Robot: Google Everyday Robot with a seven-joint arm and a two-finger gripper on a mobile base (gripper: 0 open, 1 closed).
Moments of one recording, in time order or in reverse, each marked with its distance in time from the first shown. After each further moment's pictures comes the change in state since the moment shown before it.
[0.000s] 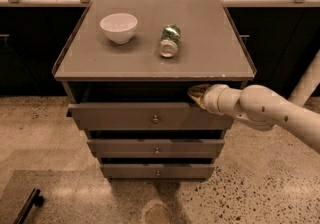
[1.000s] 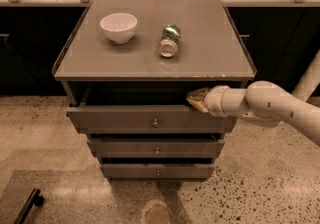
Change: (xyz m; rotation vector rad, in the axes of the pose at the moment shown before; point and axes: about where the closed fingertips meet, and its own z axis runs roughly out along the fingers) arm -0.002 0.025 -0.012 -0.153 -0.002 0.055
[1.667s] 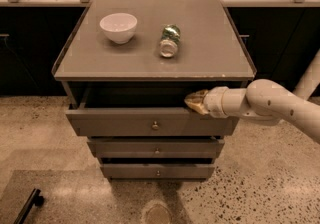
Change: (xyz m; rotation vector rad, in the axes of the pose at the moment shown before) arm 0.000 0.012 -0.001 -0.065 0.005 0.023
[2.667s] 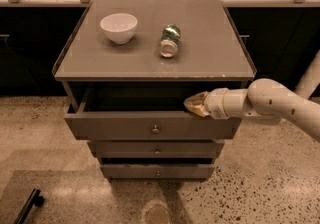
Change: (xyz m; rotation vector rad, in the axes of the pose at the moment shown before) arm 0.001 0.011 -0.003 -0.061 -0.001 0.027
